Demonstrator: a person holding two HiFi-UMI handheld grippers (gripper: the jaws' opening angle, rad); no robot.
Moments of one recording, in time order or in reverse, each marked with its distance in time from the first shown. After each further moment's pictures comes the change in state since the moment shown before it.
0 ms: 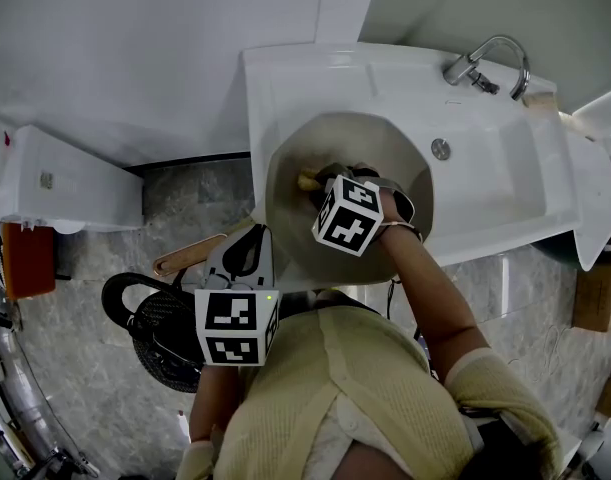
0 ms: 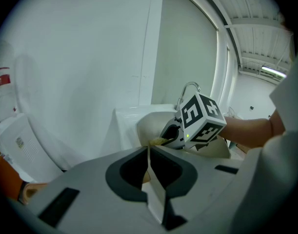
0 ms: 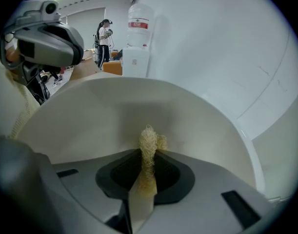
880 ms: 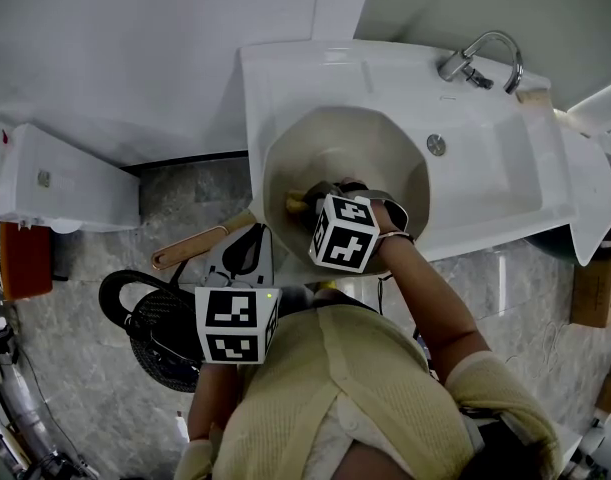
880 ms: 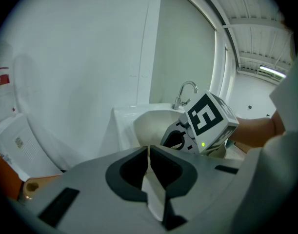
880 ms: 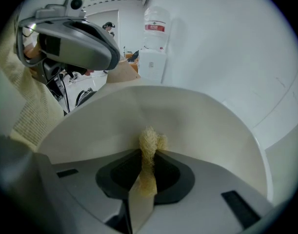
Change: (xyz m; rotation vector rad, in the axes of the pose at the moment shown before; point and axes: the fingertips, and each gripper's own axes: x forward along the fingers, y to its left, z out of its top) left arm -0.006 -0.006 -0.008 0.012 0.003 -0.016; right arm -0.010 0.057 0.009 -0.091 -0.028 0.124
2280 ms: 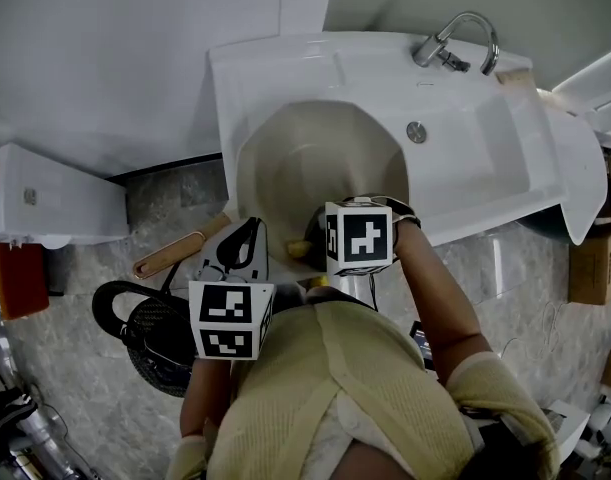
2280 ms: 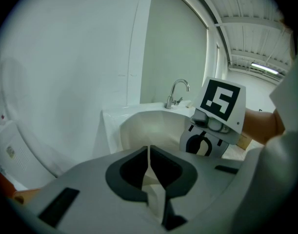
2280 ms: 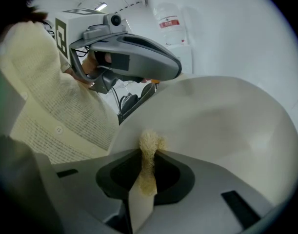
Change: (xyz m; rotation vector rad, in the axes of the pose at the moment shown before) left arm 0.016 -0.027 0.009 0.065 0.009 -0.067; right arm -0.052 0.079 -0.025 -0.001 0.000 0.468
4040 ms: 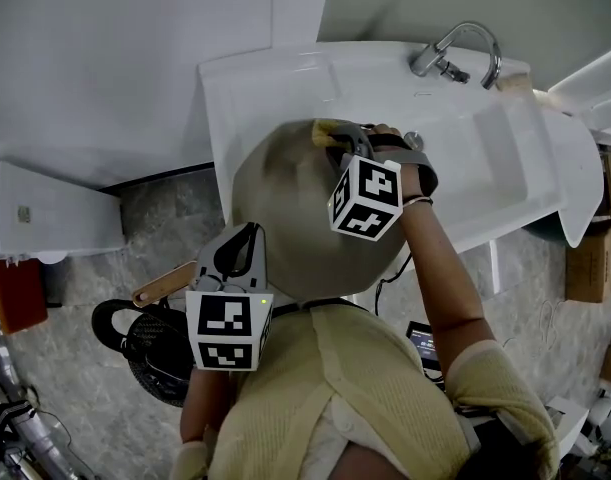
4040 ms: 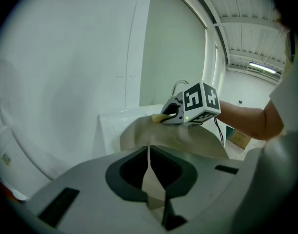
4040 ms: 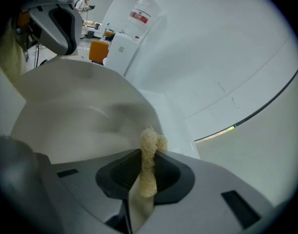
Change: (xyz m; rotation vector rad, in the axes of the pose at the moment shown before) left arm 0.022 0.008 0.028 0.025 -0.002 -0.021; right arm -0.131 -0.197 -0.041 -0.030 0.162 -0.970
